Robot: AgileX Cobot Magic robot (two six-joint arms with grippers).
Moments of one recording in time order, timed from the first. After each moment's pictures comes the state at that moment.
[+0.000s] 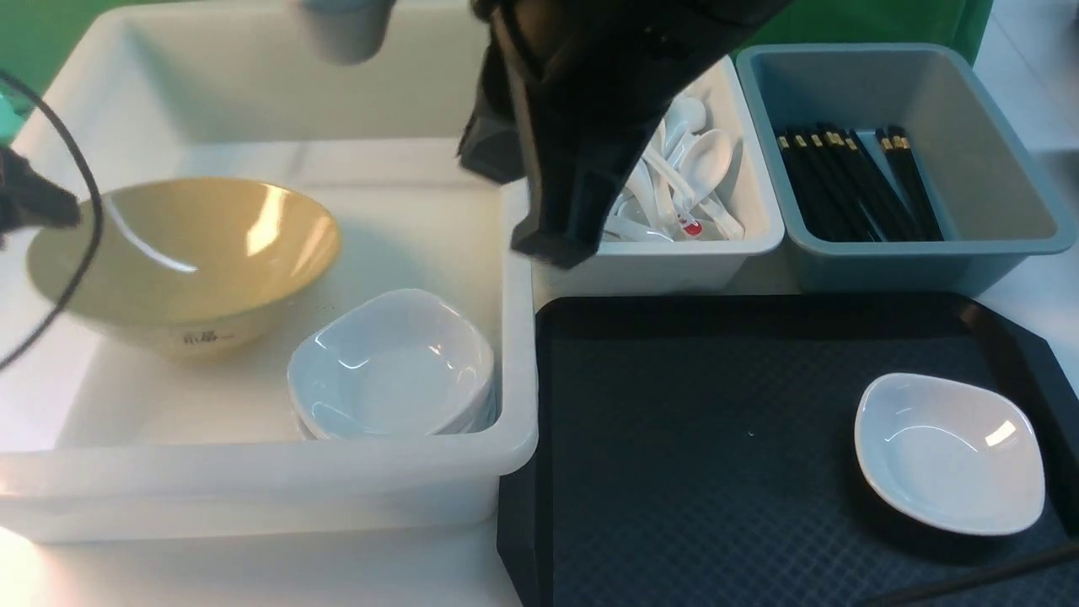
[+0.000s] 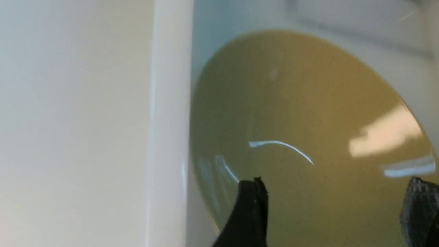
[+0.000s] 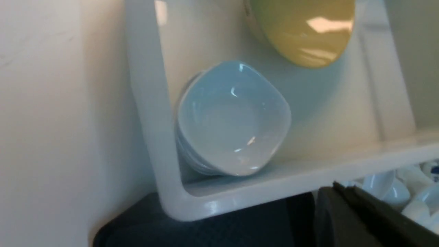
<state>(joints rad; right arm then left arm) 0.87 1.67 -2.01 -0.04 1.26 -0.46 0.49 1.47 -1.20 -0.64 0.83 0.64</state>
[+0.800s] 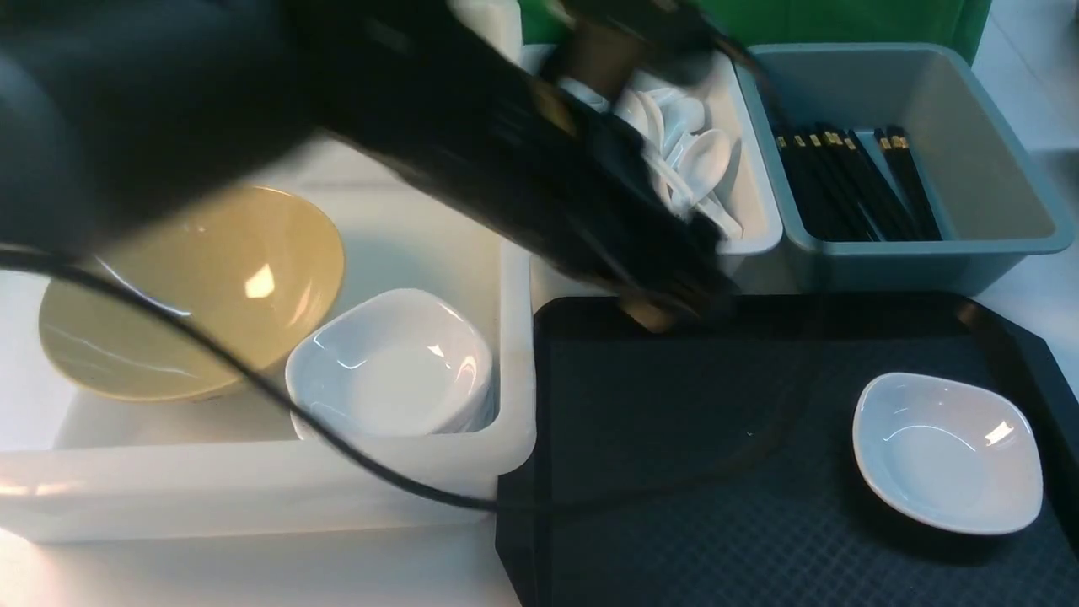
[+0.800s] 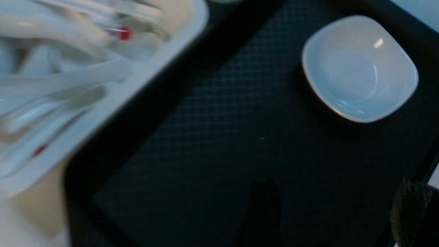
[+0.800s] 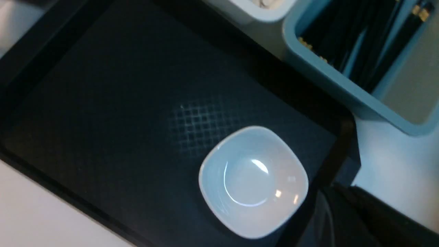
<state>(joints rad) 0.34 1.04 -1.30 -0.12 1.26 -0.14 -0.77 1.64 -1.44 -0.28 0.77 0.25</state>
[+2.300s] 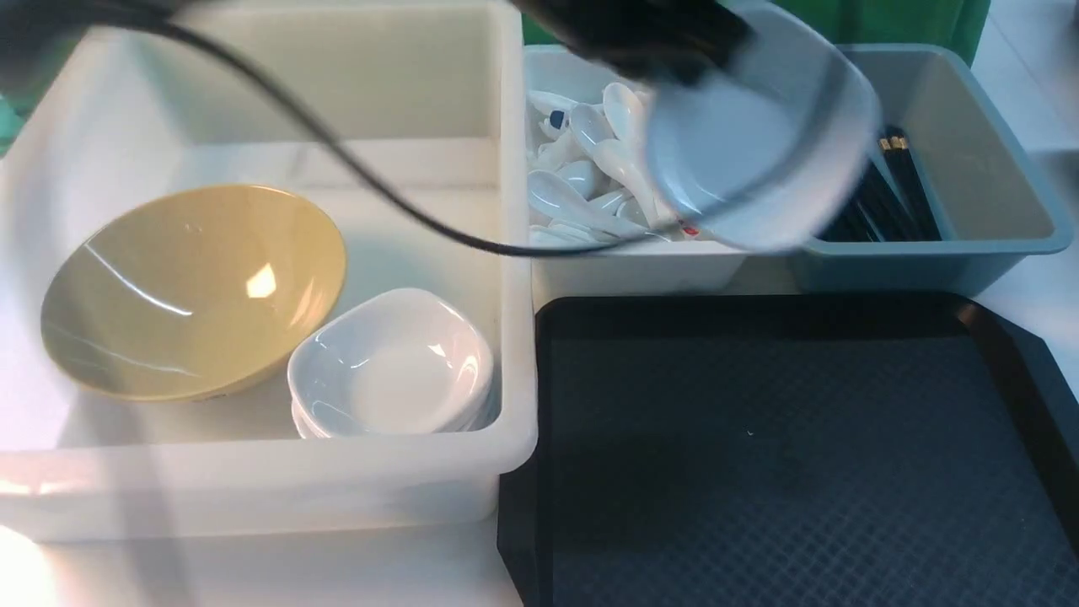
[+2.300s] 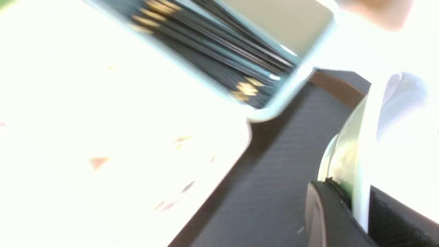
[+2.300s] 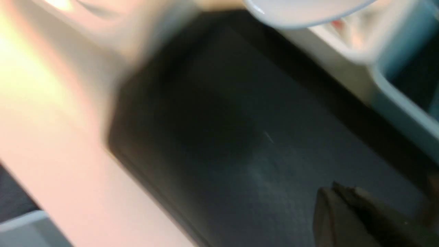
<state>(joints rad) 0.34 0.96 -1.24 0.24 1.20 -0.40 -0.51 1.65 -1.79 -0.35 0.96 0.31</state>
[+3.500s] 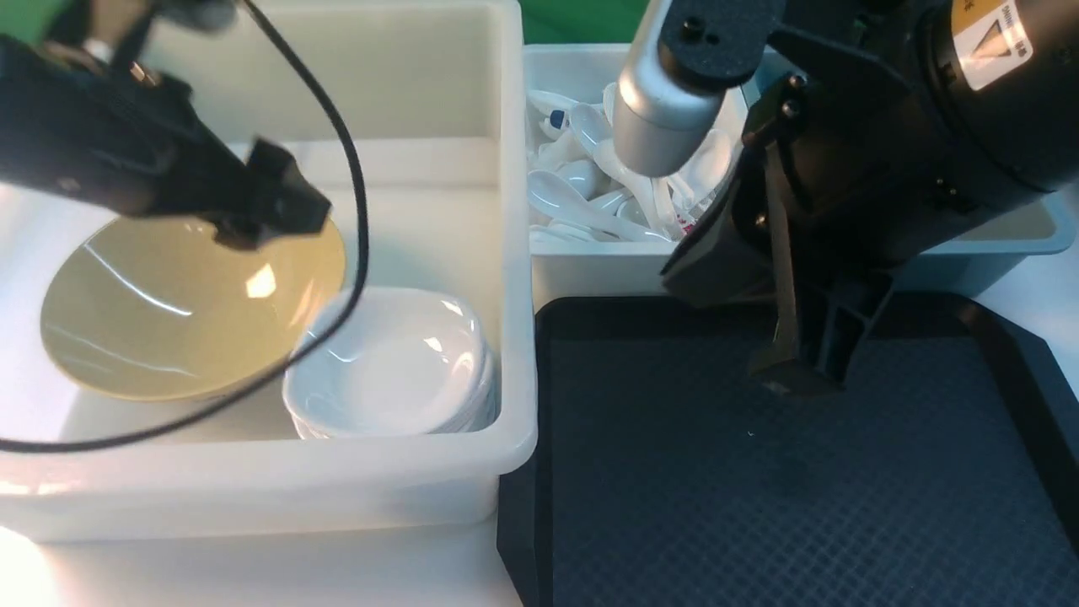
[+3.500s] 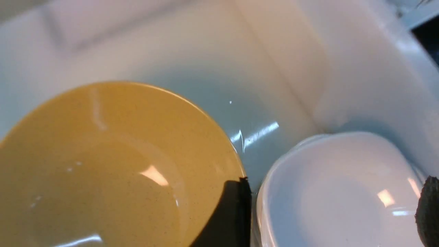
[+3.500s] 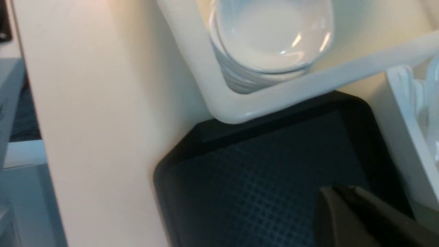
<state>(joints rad) 0.78 1.37 -1.52 0.02 1.16 -0.37 -0.10 1.28 -1.21 -0.34 0.87 0.47</state>
